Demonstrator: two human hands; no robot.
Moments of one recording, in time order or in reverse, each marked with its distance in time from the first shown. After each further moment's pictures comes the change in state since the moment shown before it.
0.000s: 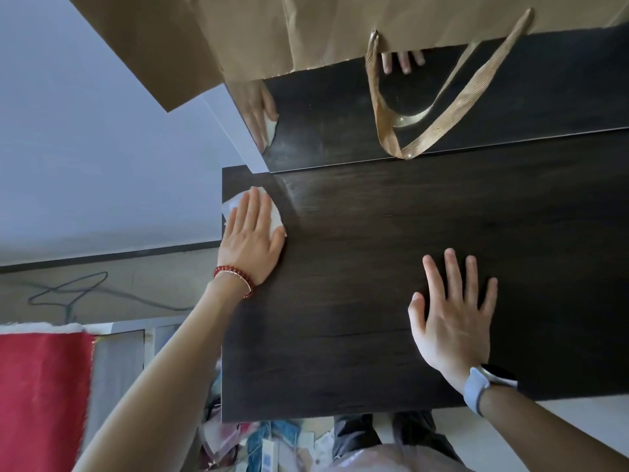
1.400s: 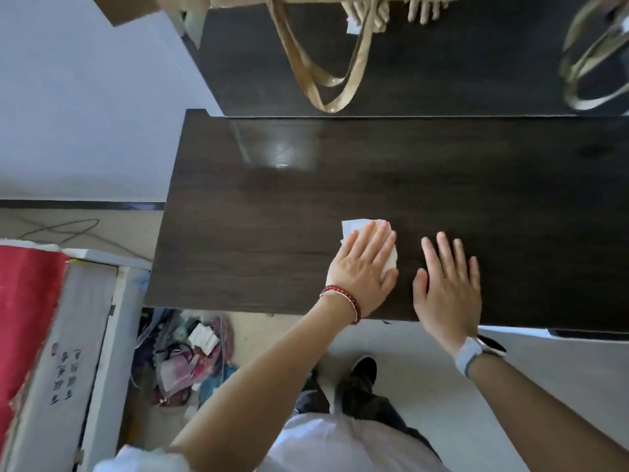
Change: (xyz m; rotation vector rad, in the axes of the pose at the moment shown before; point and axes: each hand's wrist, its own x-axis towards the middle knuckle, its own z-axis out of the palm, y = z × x) left_hand -0.116 0.283 0.080 0.077 -0.080 0.277; right_hand -0.026 0.164 -0.011 0.094 0.013 -0.139
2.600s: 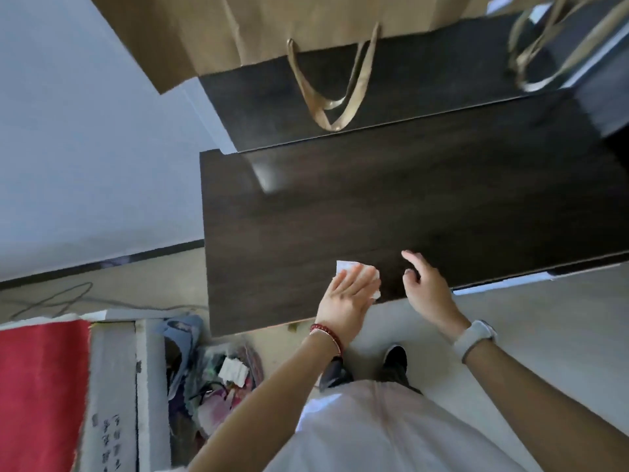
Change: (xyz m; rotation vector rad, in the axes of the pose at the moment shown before) left_hand -0.093 -0.083 -0.013 -0.279 0.041 0.305; right_hand -0.039 -0.111 -0.033 0.669 -0.161 0.410
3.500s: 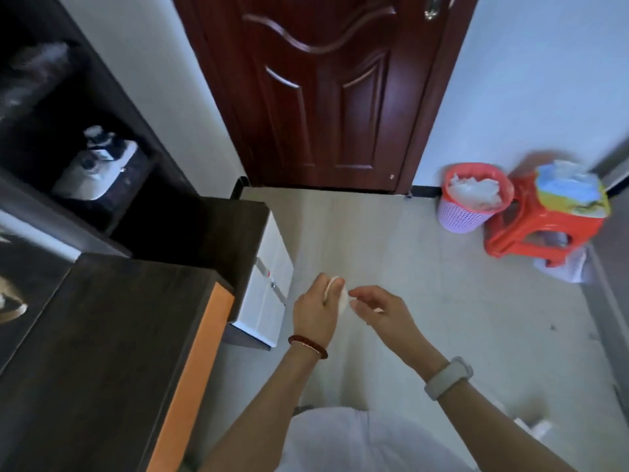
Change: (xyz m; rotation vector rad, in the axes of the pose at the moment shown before) left_hand 0.134 0.489 0.145 -0.419 -0.380 0.412; right_hand -0.219 0.300 -0.299 0.796 0.834 0.331
